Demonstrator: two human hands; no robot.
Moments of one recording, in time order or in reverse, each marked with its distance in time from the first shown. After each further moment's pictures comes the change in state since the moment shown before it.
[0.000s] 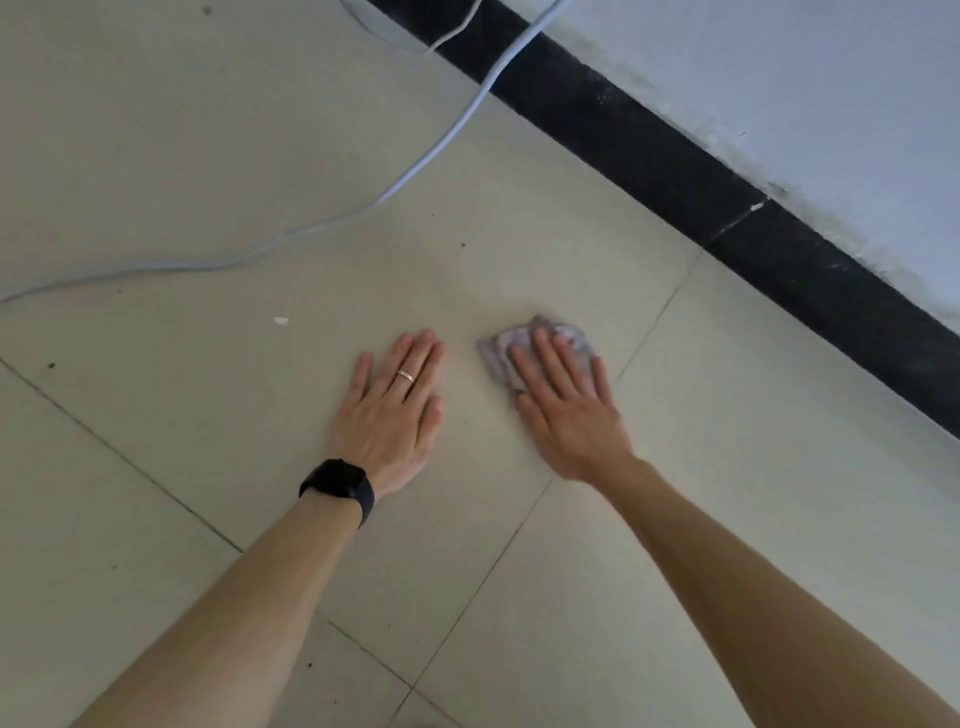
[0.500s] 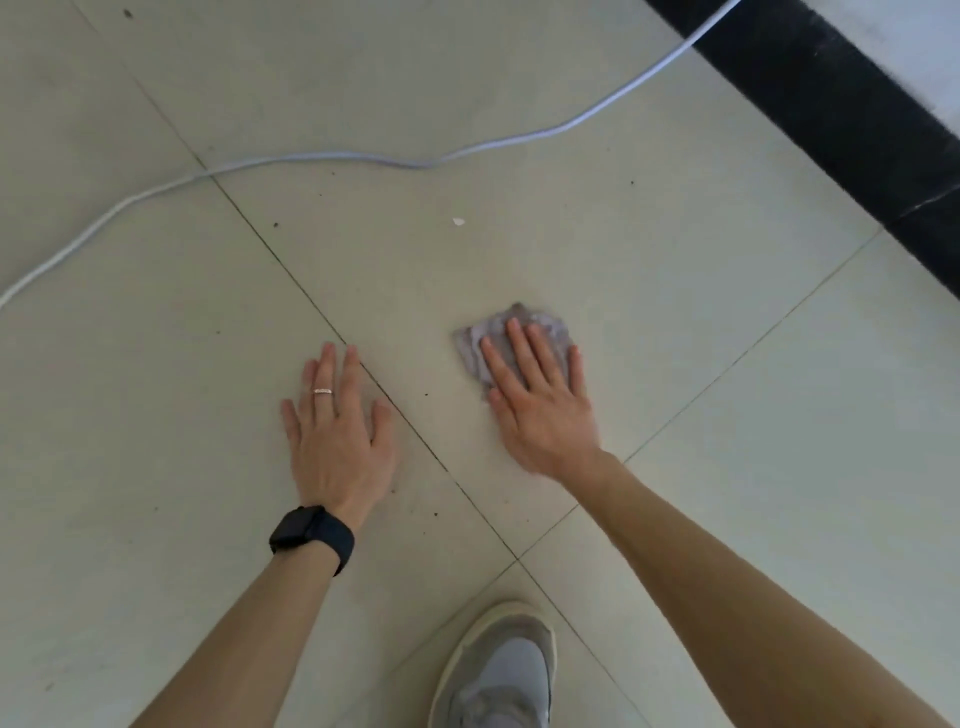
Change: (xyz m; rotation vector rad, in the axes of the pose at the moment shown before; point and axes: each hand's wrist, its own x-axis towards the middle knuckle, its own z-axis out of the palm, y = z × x) left_hand -0.201 -0.063 -0.018 -0.259 0.152 -0.748; right_hand -0.044 -0.167 0.054 -0.012 -0.019 -0.242
